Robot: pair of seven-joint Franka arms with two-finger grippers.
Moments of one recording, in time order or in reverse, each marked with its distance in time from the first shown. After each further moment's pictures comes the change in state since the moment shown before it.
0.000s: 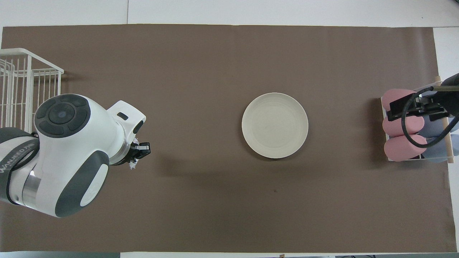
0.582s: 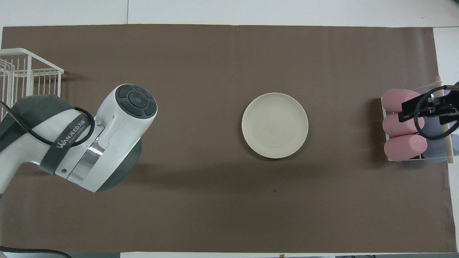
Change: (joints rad) left arm -0.055 0.154 -0.013 0.135 0.408 -0.337 -0.104; right arm 0.116 0.007 -0.177 -0.023 0.000 0.001 -0.010
